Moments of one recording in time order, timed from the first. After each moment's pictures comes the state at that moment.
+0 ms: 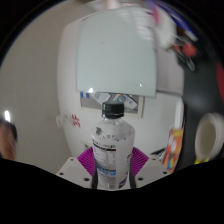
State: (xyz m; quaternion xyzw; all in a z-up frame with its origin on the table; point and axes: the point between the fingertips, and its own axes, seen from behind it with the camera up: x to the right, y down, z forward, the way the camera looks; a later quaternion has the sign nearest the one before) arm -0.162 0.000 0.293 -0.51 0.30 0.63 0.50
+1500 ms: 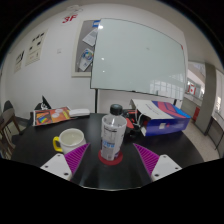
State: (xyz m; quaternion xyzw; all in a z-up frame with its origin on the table) arm 0.058 -0.084 0.097 -0.84 0.00 -0.06 0.53
